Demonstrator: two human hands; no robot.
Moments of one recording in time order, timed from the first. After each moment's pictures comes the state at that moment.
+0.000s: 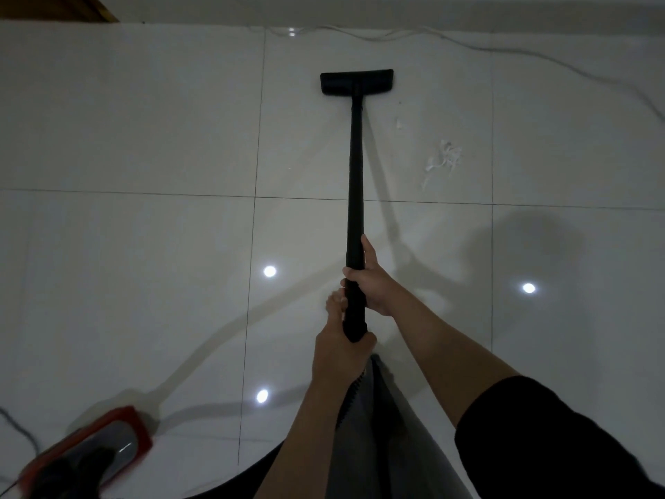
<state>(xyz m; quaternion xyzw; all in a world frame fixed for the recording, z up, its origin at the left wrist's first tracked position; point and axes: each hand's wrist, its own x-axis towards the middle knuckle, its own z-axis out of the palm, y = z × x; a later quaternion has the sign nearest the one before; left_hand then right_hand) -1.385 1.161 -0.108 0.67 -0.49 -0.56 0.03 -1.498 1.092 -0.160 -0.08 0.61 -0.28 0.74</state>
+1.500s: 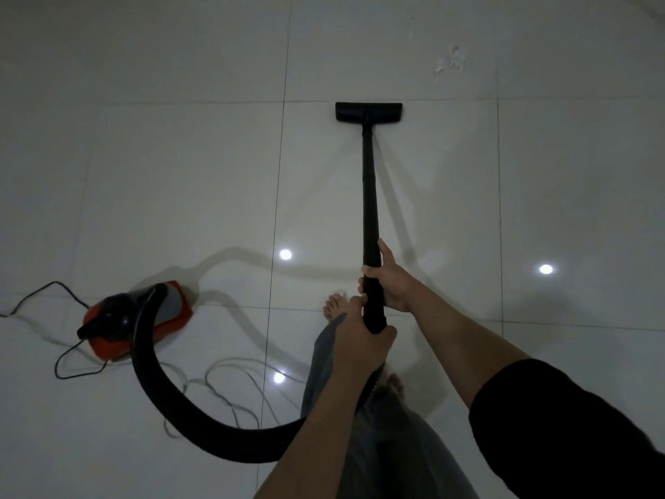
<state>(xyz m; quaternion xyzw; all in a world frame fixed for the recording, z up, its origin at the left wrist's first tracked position) -1.245 1.558 -0.044 0.67 -0.49 -0.56 0.05 -1.353 1.496 -0.118 -0.04 0.59 -0.30 0.75</state>
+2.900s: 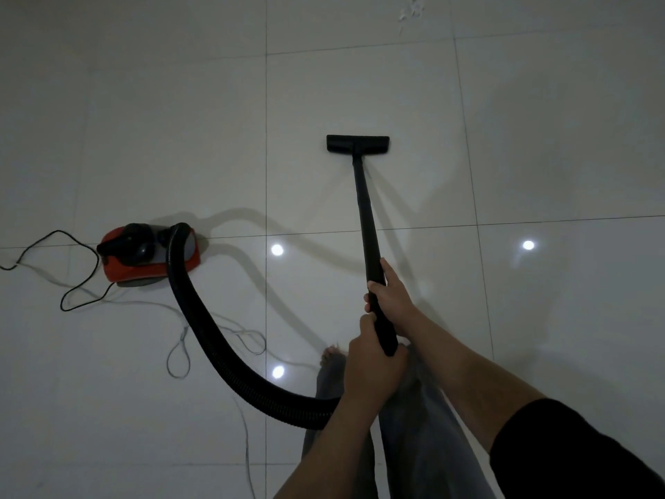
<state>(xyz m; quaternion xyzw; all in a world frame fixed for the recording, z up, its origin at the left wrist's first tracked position) -1.136 1.893 0.006 0.62 -0.52 -0.58 0.04 -1.231 1.844 -0.081 -0.07 0.68 -0.34 0.64</state>
